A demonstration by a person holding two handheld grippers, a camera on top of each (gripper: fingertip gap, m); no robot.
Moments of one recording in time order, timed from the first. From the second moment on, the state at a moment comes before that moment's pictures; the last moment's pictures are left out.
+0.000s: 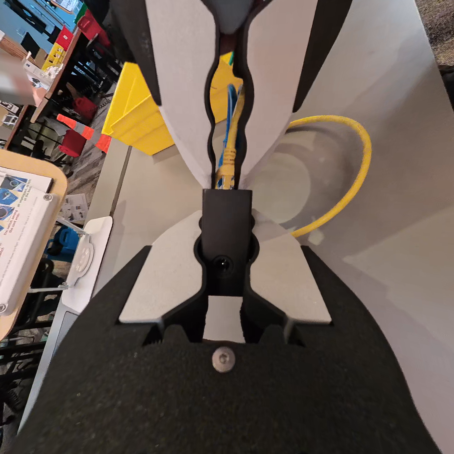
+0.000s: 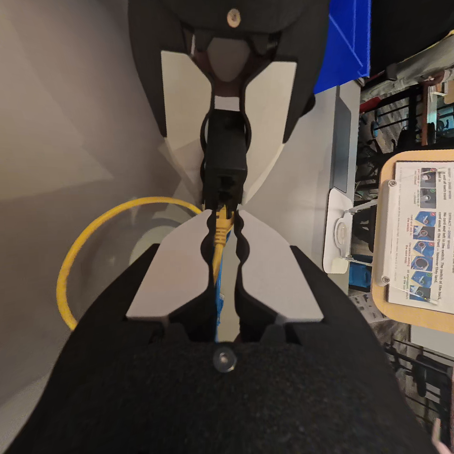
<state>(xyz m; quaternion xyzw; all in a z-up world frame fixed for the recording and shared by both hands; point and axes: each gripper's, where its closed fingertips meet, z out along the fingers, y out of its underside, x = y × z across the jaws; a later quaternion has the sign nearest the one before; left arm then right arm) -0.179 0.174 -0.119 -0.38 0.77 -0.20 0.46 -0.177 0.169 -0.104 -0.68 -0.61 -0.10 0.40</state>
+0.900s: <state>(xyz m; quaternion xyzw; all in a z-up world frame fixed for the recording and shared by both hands) -0.173 0.178 -0.142 -0.41 0.79 -0.21 0.41 -0.174 0.171 -0.128 -0.65 -0.65 -0.15 0.36</state>
